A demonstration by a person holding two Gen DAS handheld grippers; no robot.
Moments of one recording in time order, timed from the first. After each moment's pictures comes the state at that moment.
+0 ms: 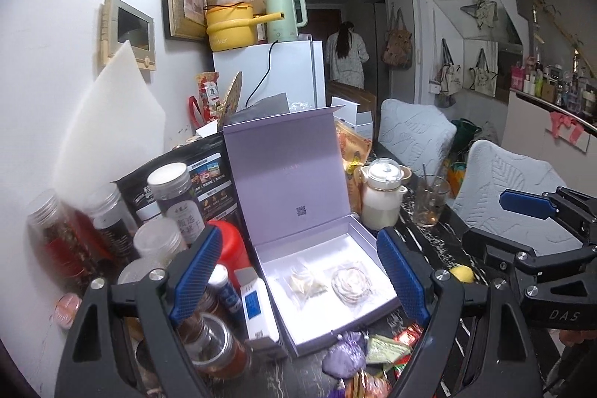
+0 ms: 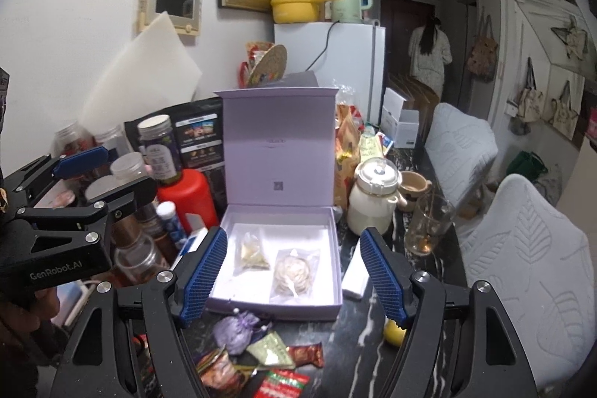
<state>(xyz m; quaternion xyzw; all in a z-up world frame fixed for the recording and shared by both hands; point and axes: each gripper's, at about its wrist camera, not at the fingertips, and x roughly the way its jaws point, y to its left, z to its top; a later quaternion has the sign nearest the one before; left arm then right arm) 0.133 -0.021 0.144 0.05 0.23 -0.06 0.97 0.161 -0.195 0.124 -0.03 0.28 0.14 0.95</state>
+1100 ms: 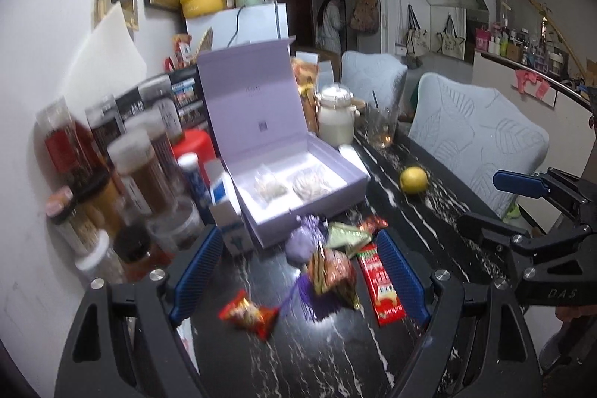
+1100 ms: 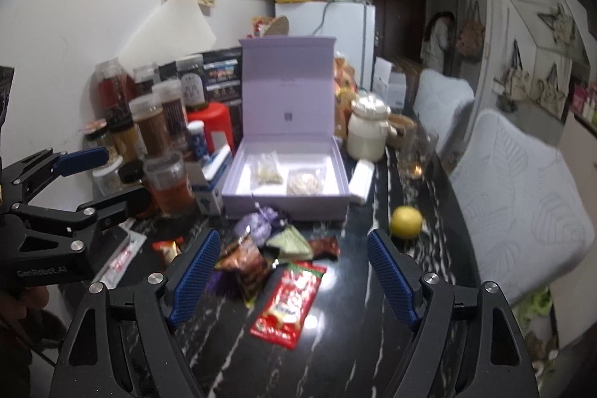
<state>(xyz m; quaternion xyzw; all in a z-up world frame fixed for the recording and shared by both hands) 0.012 -0.028 0.066 0.07 0.30 -0.11 0.95 0.022 -0.204 0.055 -0.03 0.31 0.13 0.94</state>
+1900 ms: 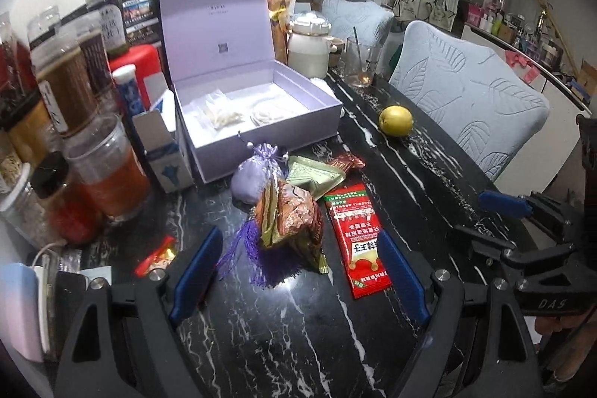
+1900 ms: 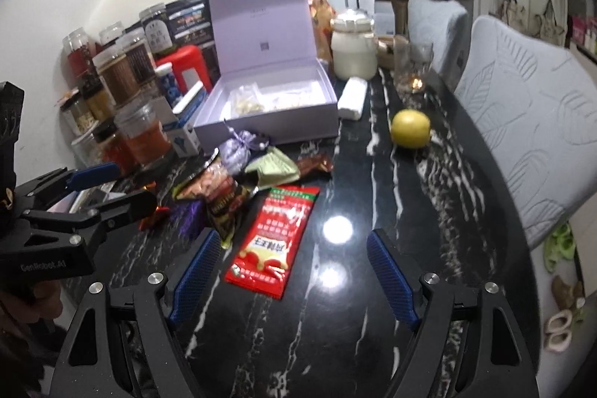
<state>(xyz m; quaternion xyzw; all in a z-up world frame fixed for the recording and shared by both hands) 0.041 -0.049 -0.021 0.02 0.38 -0.15 0.91 0.030 -0.239 -0.036 0.03 0.39 0.13 0.91</state>
